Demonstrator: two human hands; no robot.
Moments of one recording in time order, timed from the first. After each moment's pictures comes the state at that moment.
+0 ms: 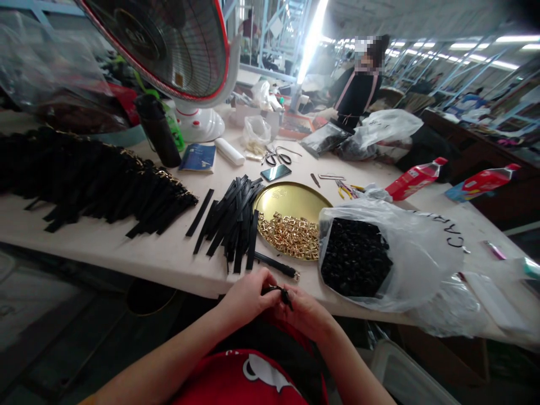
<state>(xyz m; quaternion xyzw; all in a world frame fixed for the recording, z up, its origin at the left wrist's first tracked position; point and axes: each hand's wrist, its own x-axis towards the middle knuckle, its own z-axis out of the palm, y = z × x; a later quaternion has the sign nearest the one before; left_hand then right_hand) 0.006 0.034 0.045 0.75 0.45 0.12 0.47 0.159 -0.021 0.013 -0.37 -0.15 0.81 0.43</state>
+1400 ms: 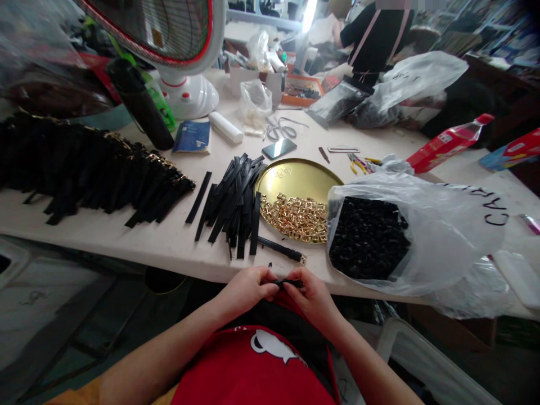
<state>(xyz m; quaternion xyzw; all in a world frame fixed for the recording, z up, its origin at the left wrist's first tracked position) 0.003 0.031 0.021 0.63 0.46 0.05 0.62 0.172 -0.034 -0.003 -0.63 -0.54 0.43 0.36</state>
